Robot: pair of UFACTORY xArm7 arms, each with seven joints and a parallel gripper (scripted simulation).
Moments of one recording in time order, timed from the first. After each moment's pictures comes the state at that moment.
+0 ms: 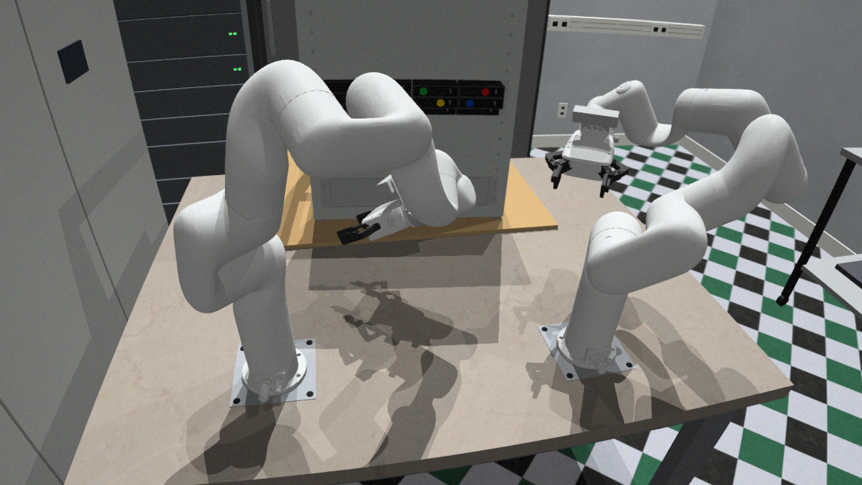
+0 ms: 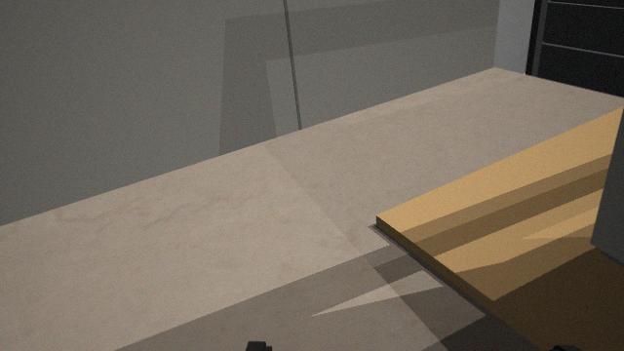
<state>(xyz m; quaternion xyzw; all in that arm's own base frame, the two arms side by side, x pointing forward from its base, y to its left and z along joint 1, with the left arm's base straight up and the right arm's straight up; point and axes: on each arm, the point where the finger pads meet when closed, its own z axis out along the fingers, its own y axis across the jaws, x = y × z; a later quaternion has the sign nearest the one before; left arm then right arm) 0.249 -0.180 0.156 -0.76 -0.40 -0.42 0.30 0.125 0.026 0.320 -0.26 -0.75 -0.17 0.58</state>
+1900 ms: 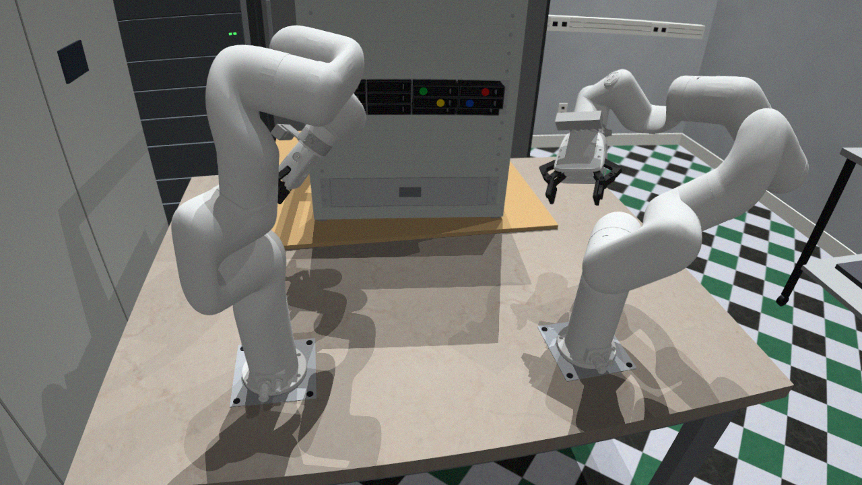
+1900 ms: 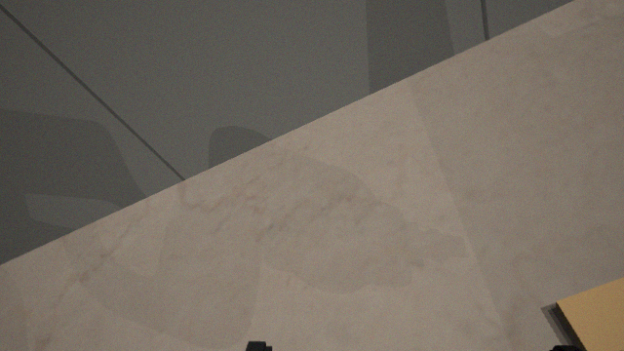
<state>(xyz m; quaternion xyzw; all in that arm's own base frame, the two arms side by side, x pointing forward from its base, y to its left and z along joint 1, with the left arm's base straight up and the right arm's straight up) 0.336 0.001 0.196 -0.77 -0.52 -0.13 0.34 0.129 0.032 0.291 -0.36 -0.78 -0.06 0.50</state>
